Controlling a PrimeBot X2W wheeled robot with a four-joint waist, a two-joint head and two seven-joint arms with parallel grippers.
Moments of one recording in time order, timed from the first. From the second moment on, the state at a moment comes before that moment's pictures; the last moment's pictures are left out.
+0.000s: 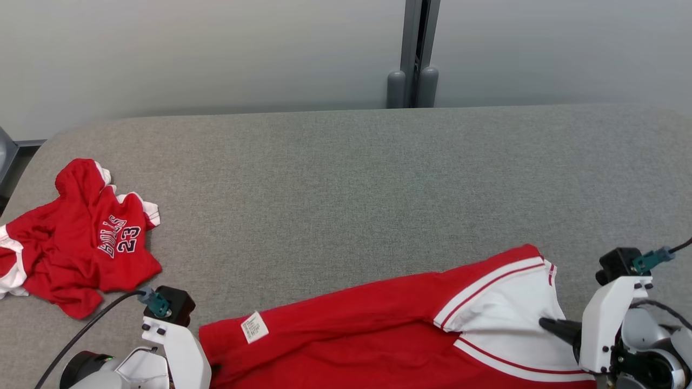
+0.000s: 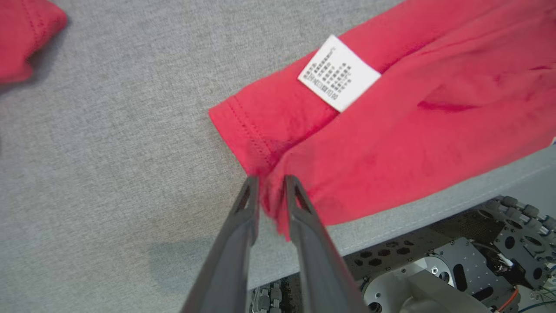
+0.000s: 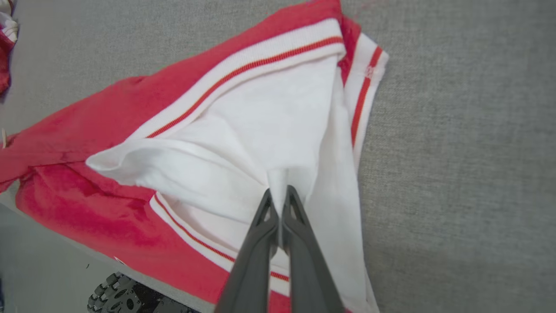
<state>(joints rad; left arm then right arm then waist) -0.32 0.72 -0.89 0.02 -0.98 0.28 0.61 -0.31 -0.50 0.48 0.40 0.98 0.13 0.59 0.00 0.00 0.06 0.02</state>
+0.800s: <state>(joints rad) -0.25 0.66 -0.69 -0.05 -0.90 0.45 0.13 -0.07 -0.25 -0.04 -0.05 0.74 0.13 0.48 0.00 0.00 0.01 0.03</state>
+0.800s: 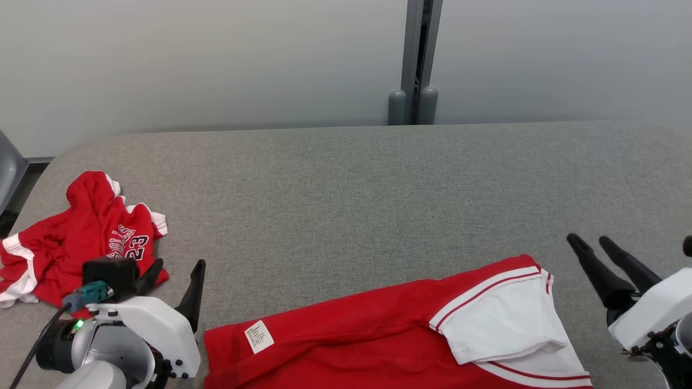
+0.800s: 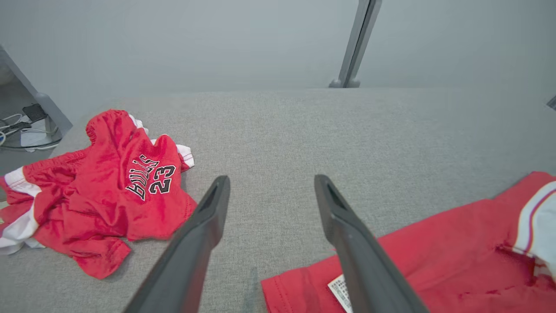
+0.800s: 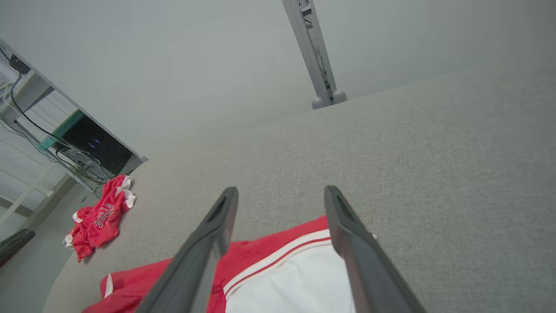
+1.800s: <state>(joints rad) -0.07 0.42 -0.48 0.01 -0.74 0.38 -0.26 -0.17 -0.16 -0.01 0.61 0.59 0.13 0.11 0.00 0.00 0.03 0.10</state>
